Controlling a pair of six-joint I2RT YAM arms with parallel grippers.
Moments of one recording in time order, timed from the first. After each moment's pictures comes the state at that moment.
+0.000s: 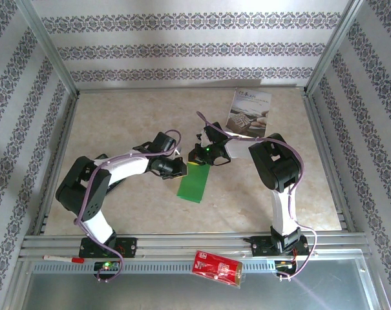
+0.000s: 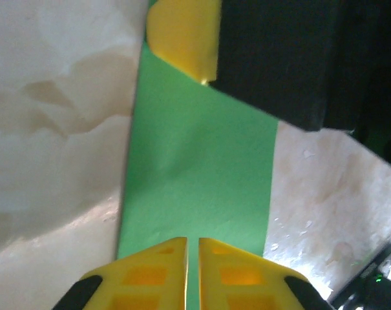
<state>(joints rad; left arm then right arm) -0.52 1.70 0.95 -0.32 0.46 -0.70 0.51 2.08 1.19 -0.12 -0.64 0.73</state>
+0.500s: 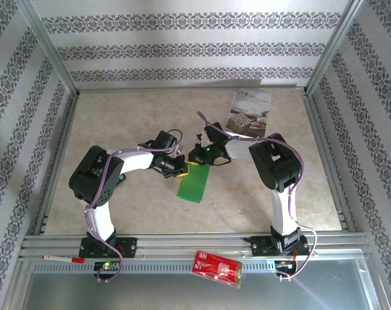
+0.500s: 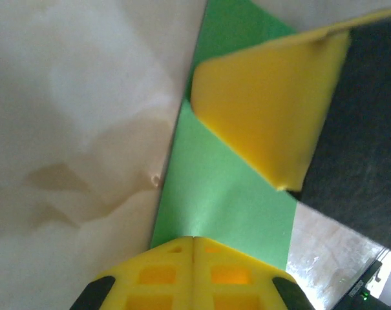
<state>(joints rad) -0.48 1.85 1.01 -0.26 0.53 -0.72 0.50 2.08 1.18 -0.11 -0.65 0.73</state>
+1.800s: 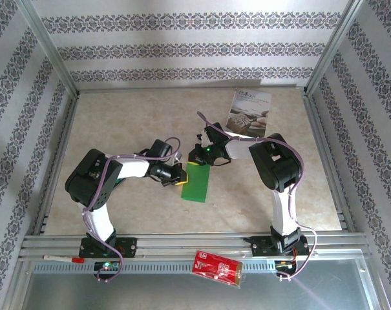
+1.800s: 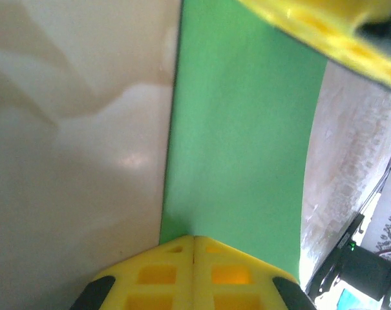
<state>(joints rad) -0.48 1.80 0.83 -0.12 0.66 -0.69 0.50 2.07 1.18 -0.09 -0.65 0.73</state>
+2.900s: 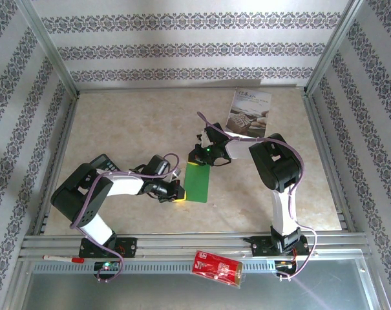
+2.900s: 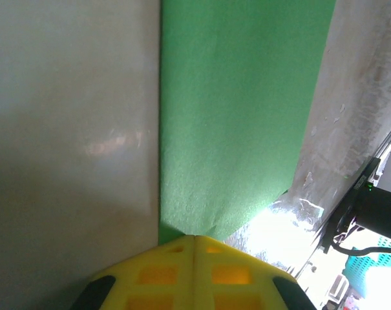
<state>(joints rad) -0.58 1.63 0.59 -0.05 0.68 -0.74 0.50 2.07 1.17 -0.10 -0.65 0.73</state>
